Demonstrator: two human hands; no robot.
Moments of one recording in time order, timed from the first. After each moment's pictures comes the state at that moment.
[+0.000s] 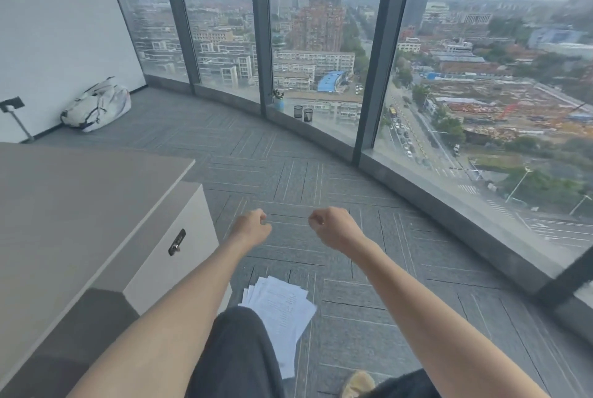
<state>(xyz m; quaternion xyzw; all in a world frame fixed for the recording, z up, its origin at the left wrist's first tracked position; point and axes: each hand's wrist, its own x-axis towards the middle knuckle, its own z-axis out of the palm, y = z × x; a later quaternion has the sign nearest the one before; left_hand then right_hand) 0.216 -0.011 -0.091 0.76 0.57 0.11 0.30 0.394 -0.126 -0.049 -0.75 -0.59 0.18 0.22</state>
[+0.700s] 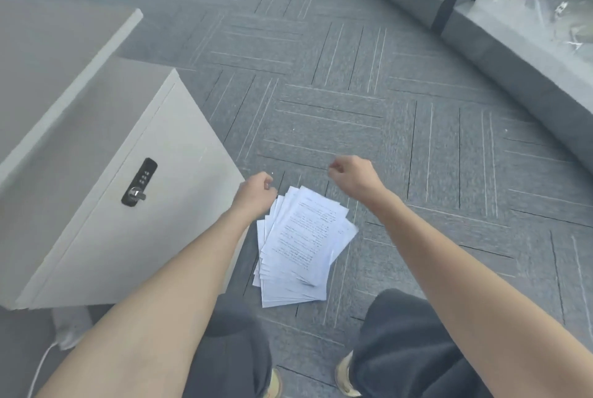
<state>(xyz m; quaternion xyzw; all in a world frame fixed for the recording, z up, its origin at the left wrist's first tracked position) 0.200 0.113 -0.327 0.65 0.66 0.04 0.37 0.411 0.065 -0.288 -0.76 -0.53 0.34 0.17</state>
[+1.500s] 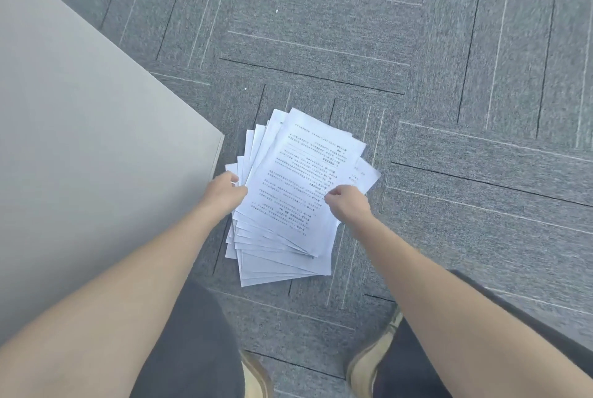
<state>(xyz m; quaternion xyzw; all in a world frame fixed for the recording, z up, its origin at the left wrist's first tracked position) 0.153 0.133 -0.639 0.52 0.73 -0.11 0.42 0.382 0.038 -0.632 -0.80 -0.25 0.54 0.08</state>
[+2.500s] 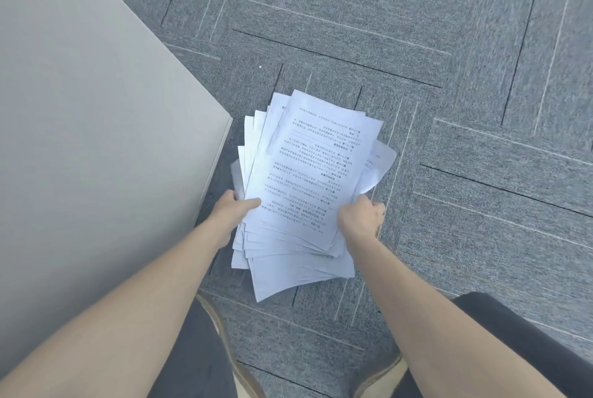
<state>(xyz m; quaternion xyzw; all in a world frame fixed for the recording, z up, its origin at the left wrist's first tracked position) 0.131 0.097 -0.701 0.29 0.77 0.02 0.58 0.352 0.032 -0.718 -0.88 -0.14 0.44 0.08</state>
